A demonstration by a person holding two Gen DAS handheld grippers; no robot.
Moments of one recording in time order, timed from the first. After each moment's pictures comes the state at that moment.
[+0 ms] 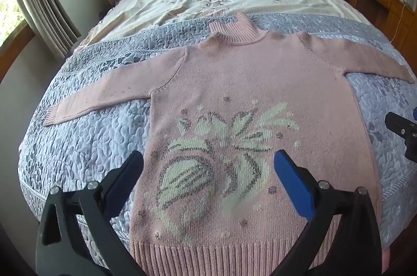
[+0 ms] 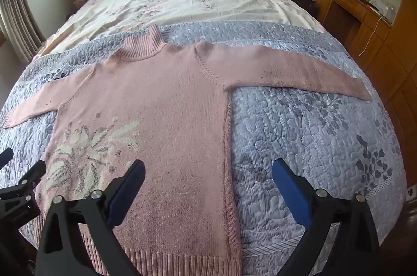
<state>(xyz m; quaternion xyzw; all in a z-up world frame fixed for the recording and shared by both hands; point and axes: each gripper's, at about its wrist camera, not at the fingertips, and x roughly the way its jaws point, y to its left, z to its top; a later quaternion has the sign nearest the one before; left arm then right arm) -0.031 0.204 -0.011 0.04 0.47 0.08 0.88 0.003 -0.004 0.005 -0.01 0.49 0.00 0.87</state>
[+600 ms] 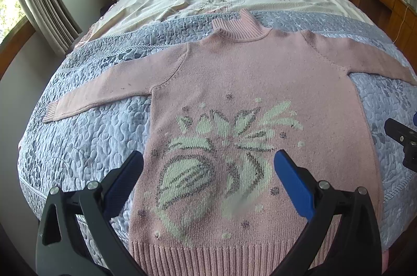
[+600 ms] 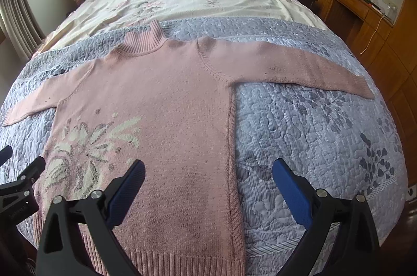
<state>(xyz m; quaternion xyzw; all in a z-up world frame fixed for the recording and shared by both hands) -0.027 0.207 -0.016 0.04 0.48 0.08 0.87 0.004 0.001 -0.002 -0.01 0.49 0.00 0.87</state>
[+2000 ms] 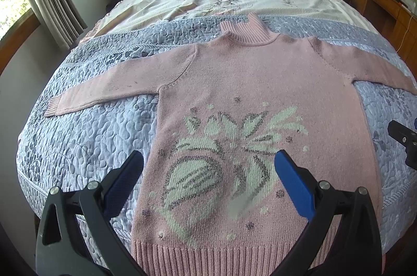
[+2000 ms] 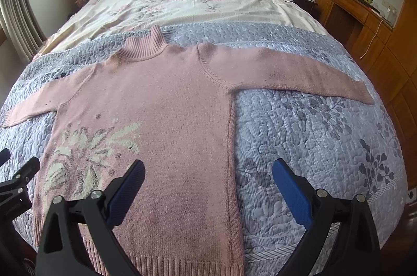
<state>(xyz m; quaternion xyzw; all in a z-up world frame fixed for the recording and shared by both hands) -0.030 0.220 -0.012 0.02 0.47 0.09 0.88 0.008 0.000 0.000 -0.01 0.48 0.00 0.88</state>
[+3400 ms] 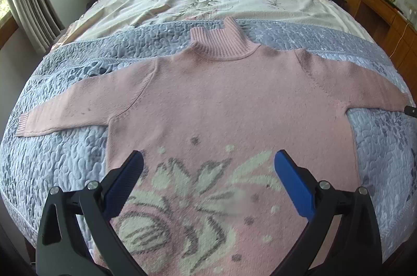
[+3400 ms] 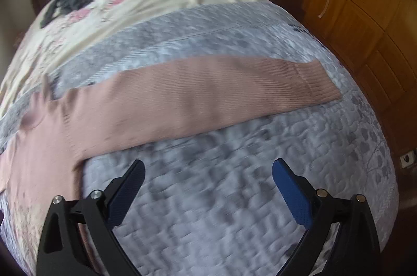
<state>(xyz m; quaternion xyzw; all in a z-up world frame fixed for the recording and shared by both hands) 0.077 0.176 -0.032 0.00 0.48 0.05 0.87 0.156 -0.263 -0.042 0.08 0.53 -0.14 0.83</state>
